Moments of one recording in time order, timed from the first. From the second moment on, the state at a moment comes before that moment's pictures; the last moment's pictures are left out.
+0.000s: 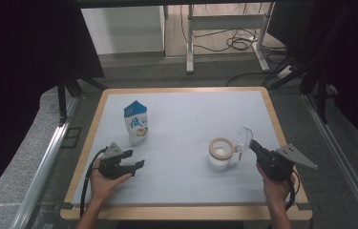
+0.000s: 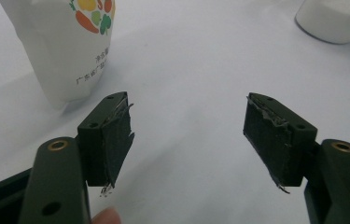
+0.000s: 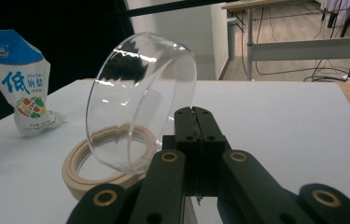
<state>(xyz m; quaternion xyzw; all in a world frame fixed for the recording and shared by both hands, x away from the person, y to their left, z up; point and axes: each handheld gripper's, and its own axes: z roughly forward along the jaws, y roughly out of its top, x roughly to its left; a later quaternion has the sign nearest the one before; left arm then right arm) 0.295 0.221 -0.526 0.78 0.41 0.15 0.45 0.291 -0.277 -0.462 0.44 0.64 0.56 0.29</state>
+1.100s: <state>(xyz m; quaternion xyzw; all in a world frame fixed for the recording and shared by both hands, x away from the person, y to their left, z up) 0.293 0.221 -0.524 0.78 0.41 0.15 0.45 0.302 -0.212 -0.466 0.38 0.71 0.52 0.28</state>
